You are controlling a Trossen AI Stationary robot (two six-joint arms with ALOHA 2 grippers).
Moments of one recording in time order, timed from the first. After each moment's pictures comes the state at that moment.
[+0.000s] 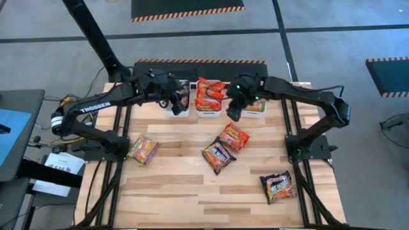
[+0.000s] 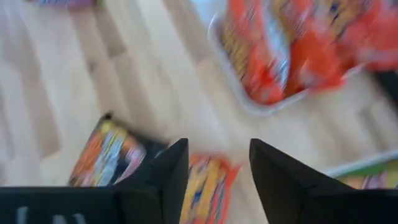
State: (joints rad) left arm 0.36 1.29 1.26 -0.49 -0.23 0.08; right arm -0.37 1.49 1.37 -0.84 -0.11 0.13
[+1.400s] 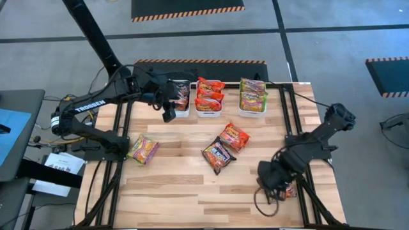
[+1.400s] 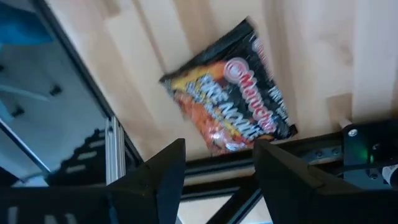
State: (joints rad) left arm 0.34 1.29 1.39 -0.81 -0.06 0.08; right arm 0.66 1.49 1.35 -1.40 -0.21 1.00
